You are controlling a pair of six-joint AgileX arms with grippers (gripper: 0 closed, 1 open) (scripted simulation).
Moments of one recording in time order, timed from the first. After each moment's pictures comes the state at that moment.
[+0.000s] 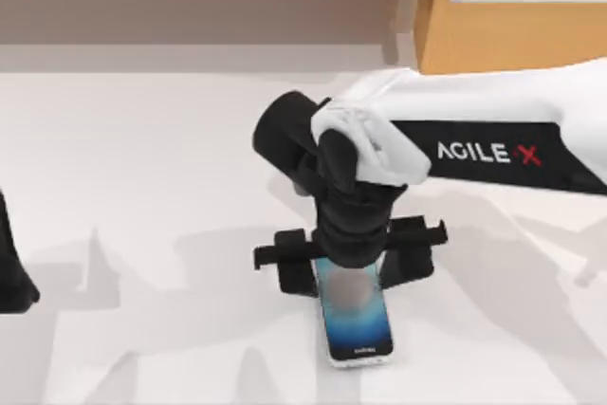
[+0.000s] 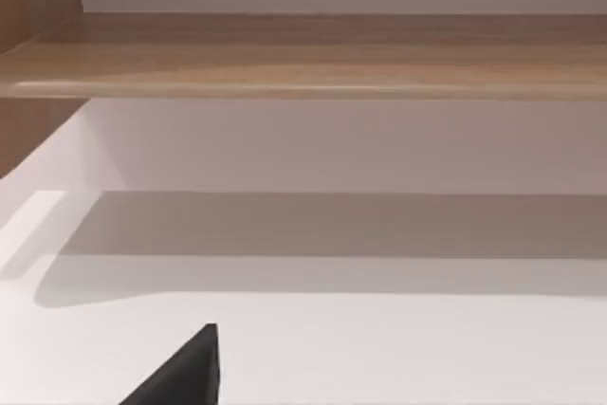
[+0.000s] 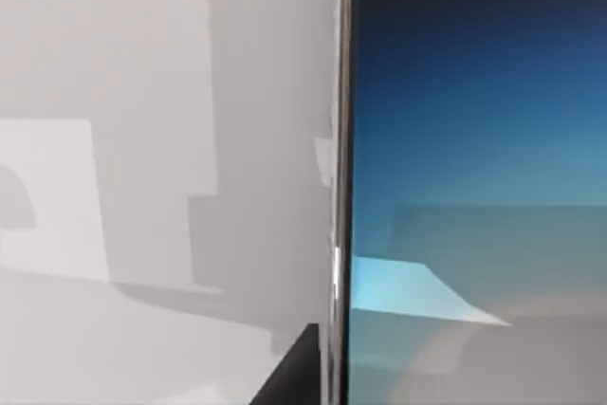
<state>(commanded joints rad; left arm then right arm) 0.00 0.00 0.00 0.00 0.00 0.00 0.80 2.16 1.51 -0.90 0.02 0.69</state>
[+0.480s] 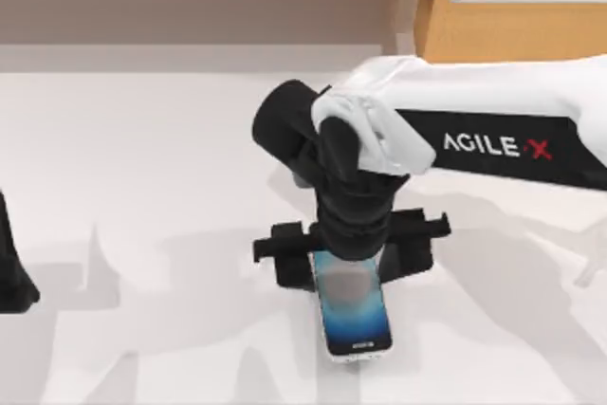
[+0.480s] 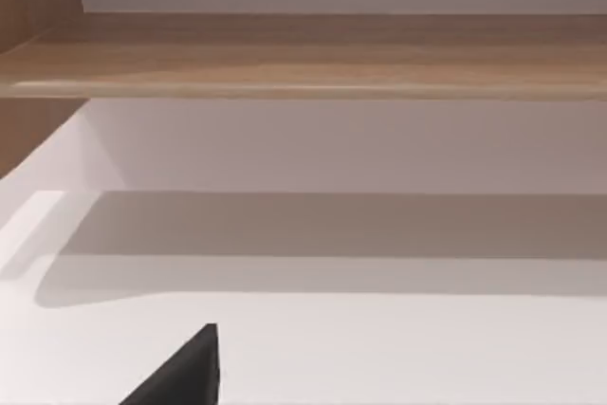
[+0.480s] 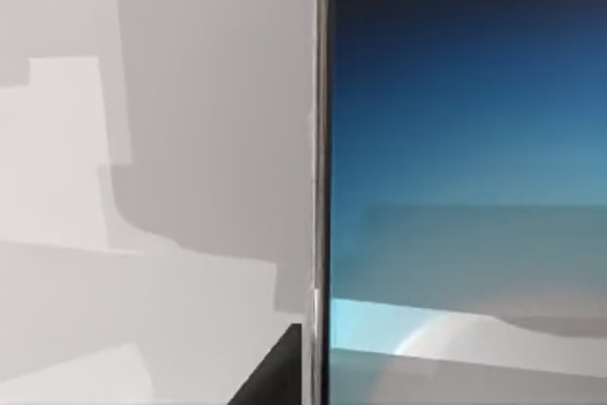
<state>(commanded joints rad) 0.00 0.00 0.00 0.00 0.00 0.00 0.80 2.14 1.53 -0.94 0.02 0.69</state>
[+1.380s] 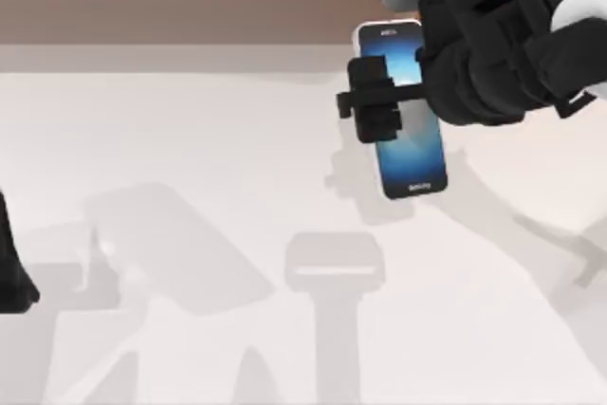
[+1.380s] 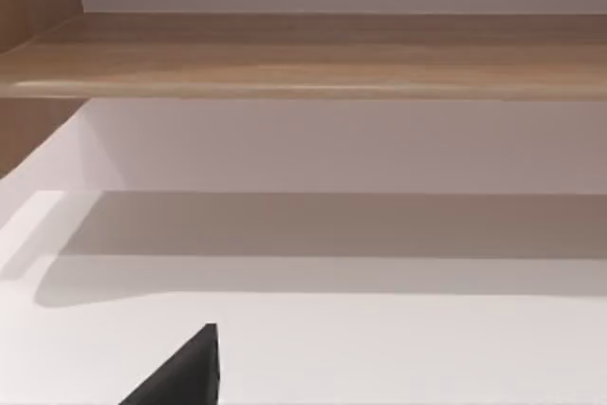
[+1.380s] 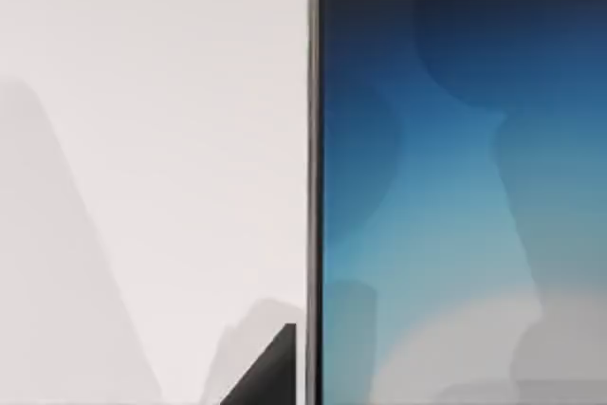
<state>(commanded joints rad) 0.00 0.00 0.00 0.00 0.00 0.00 0.64 1.60 1.31 -0.62 0.09 0.38</state>
